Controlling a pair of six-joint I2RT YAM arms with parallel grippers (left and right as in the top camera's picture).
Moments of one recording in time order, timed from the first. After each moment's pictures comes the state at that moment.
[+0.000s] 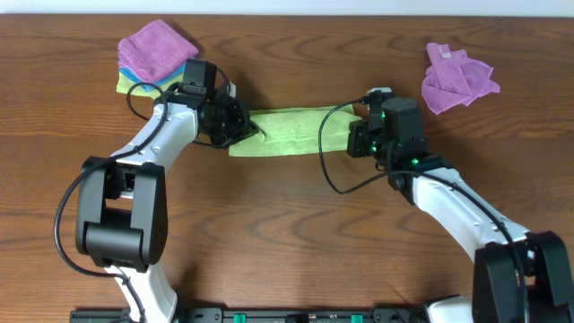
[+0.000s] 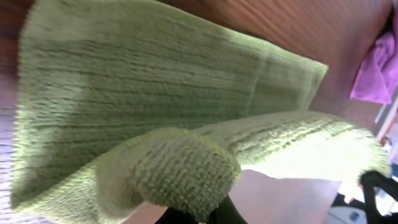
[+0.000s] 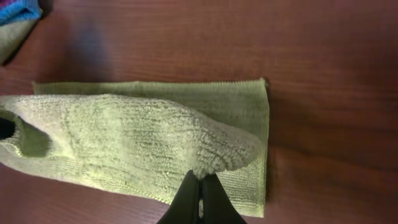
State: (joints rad) left arm -0.16 1.95 1.30 -0.55 0.59 -0.62; right arm 0.26 1.57 0.82 0.02 -0.16 0.25
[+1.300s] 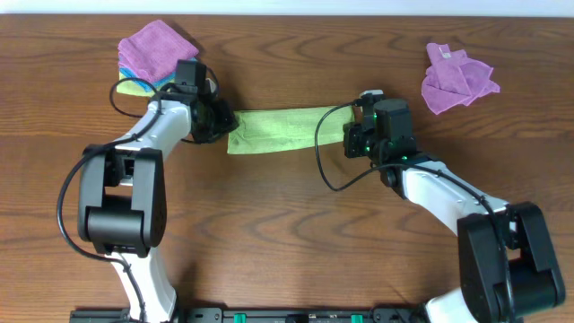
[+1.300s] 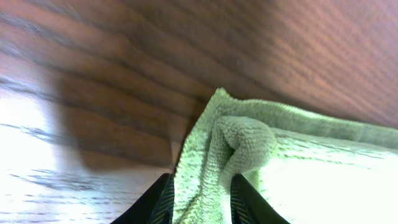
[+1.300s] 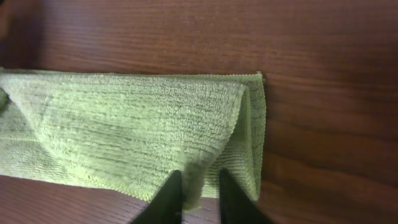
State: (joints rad) left arm -0.10 2.03 1.32 -0.51 0.36 -0.54; right arm 0.27 1.70 0.82 0.11 -0.14 0.22
